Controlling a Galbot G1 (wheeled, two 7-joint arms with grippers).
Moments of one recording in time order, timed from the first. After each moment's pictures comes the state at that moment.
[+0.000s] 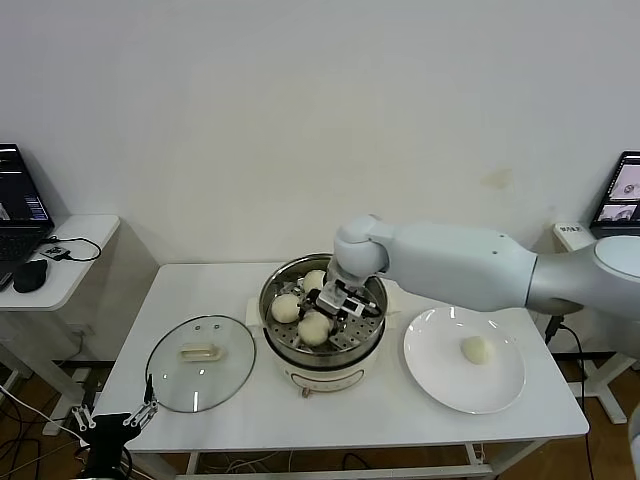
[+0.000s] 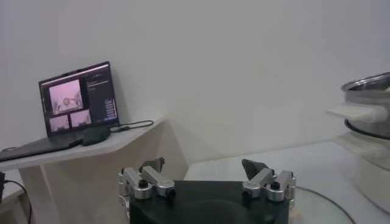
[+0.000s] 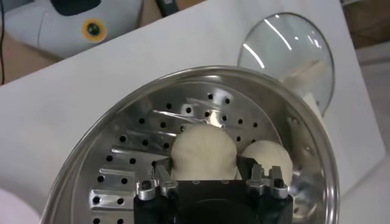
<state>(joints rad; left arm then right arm) 1.79 -1.25 -0.73 -2.02 -0.17 -0.14 -0.21 0.45 1.16 -1.27 1.39 -0.02 0.19 -1.00</state>
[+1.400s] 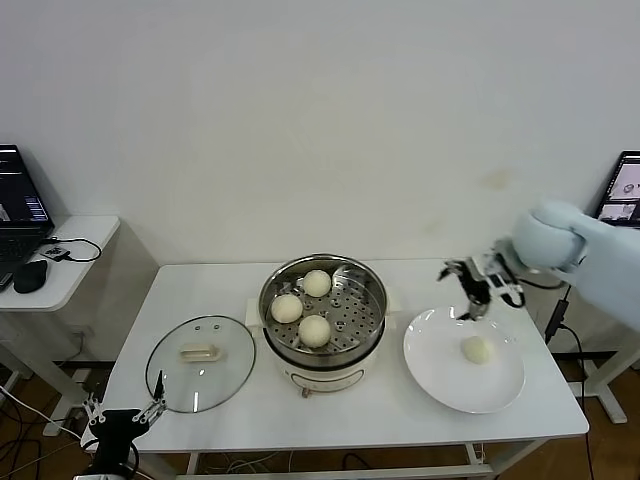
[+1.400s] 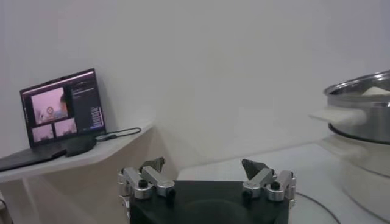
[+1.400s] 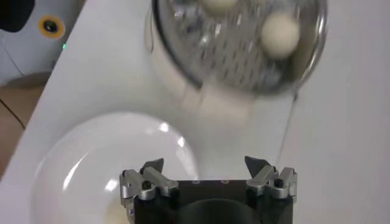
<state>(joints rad) 1.79 -1.21 -0.70 -2.04 -0.15 -0.13 -0.21 0.35 0.44 -1.06 1.60 0.03 -0.19 -1.01</state>
